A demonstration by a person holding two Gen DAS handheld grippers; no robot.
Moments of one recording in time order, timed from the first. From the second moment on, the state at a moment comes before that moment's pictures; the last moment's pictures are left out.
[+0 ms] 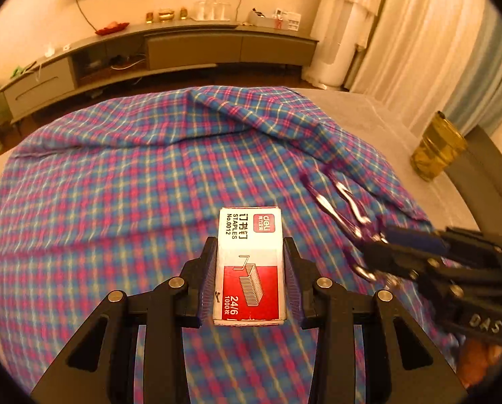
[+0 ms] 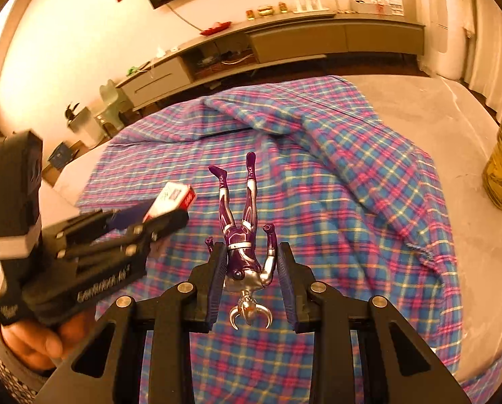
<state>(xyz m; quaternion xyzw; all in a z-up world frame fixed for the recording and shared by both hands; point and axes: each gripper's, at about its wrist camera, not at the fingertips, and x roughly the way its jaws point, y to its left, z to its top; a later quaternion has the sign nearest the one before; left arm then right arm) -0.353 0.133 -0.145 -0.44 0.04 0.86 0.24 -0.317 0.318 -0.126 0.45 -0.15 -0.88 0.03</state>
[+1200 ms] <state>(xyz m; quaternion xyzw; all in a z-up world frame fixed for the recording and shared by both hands) -0.184 -0.021 -0.095 -0.42 -0.01 0.90 0.13 -0.219 0.166 -0.106 0.42 -0.13 -0.88 0.15</state>
